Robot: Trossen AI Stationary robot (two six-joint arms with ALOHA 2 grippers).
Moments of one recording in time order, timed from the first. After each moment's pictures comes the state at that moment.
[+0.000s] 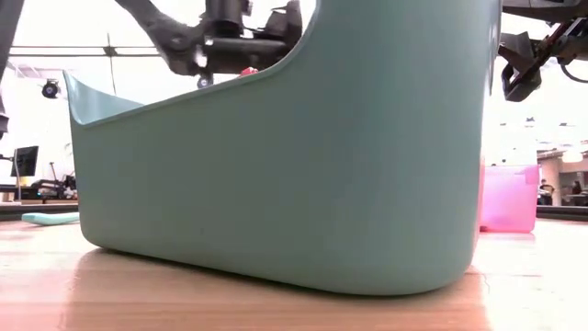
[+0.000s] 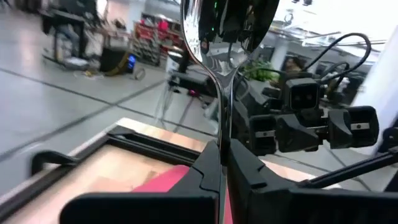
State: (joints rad) left arm 0.26 1.75 0.98 0.79 0.15 -0.25; right arm 0.57 0.28 0.01 0.55 0.63 0.30
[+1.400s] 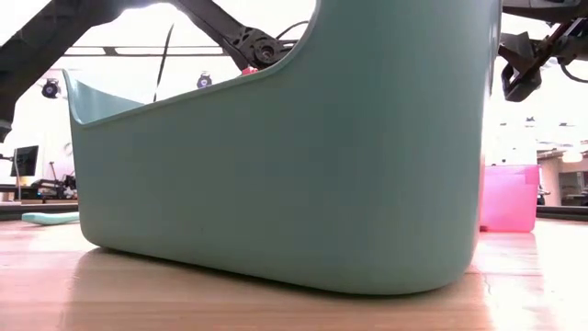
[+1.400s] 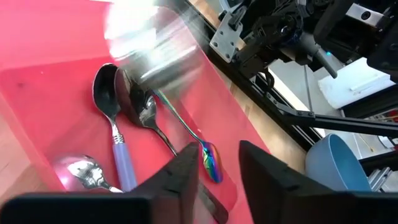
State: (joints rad) left arm 0.19 2.19 1.55 0.16 0.25 -0.63; right arm 0.57 0.29 0.01 0.55 0.63 0.30
